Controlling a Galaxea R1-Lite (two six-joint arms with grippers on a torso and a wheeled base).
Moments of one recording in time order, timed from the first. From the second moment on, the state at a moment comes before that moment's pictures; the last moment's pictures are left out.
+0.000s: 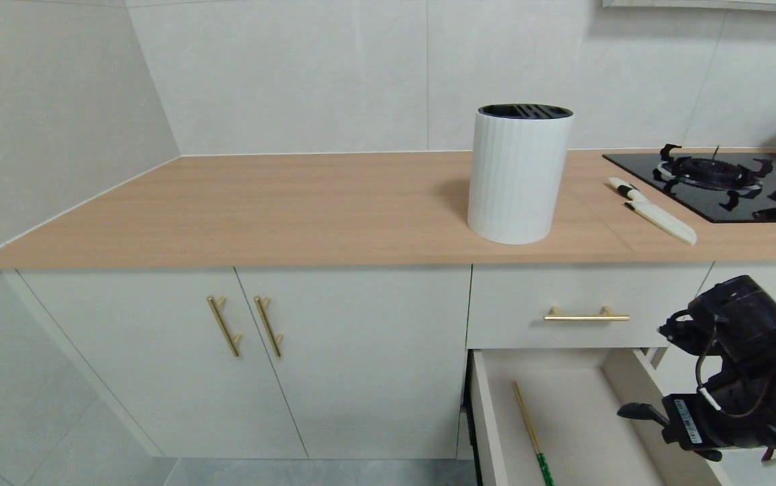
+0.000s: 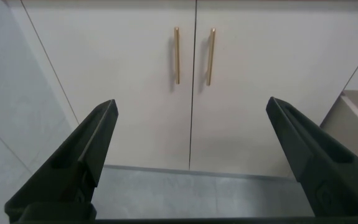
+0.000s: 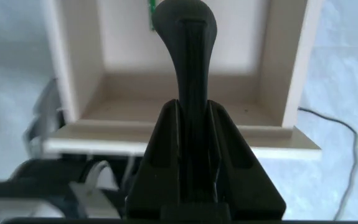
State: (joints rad) left arm 0.00 0.00 0.00 0.00 0.07 -0.01; right arm 0.27 1.62 -0.76 0.33 -0.09 0.26
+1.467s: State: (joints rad) left arm 0.00 0.00 0.00 0.00 0.07 -0.01; right arm 0.26 1.93 -0.74 -0.18 -0.11 0.25
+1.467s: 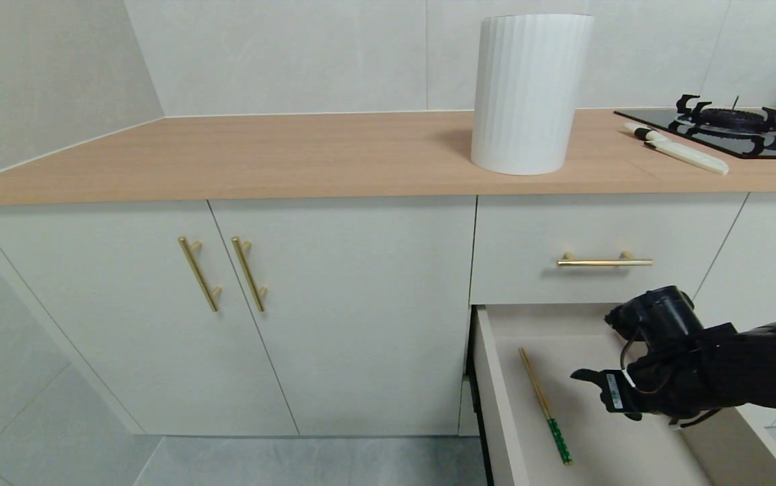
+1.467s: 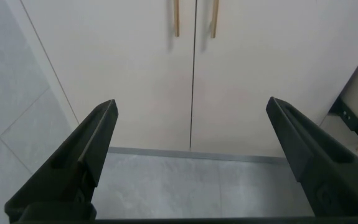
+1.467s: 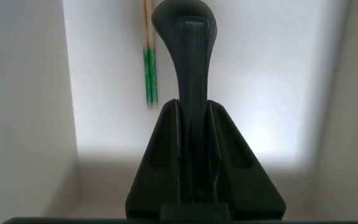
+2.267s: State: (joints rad) left arm 0.00 0.00 0.00 0.00 0.07 -0.01; right arm 0.23 2.35 -0.69 -0.69 -0.22 0.19
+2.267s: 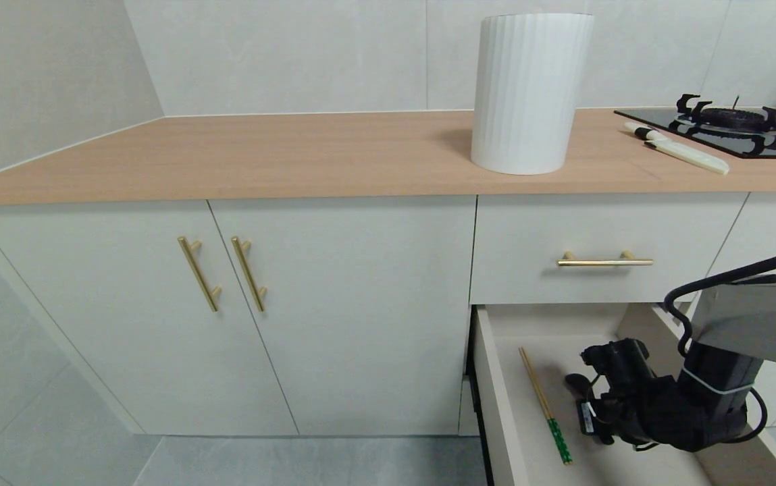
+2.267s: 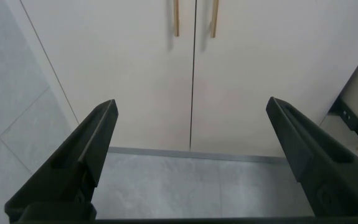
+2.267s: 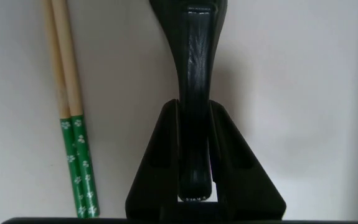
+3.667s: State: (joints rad) left arm 0.00 0.00 0.00 0.00 0.07 -0.01; right arm 0.23 1.92 -0.50 -0.67 -0.22 0.19
